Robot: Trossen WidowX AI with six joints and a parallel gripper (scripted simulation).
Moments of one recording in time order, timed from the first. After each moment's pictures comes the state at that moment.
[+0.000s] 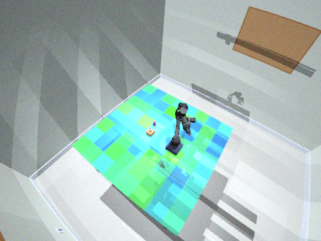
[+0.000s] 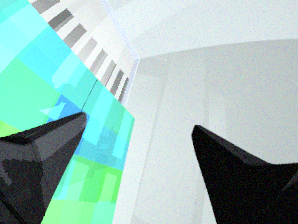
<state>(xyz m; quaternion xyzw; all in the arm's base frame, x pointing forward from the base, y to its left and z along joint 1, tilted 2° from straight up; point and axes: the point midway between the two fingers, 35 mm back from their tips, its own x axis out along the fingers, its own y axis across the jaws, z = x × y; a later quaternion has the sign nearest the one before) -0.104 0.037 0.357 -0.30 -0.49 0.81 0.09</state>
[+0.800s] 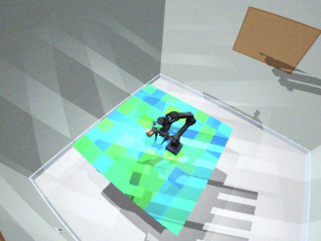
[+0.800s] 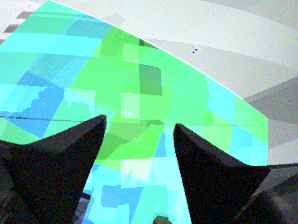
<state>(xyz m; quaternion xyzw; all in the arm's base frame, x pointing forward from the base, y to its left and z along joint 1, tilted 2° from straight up) 0.043 0.215 0.308 -0.40 0.16 0.70 0.58</state>
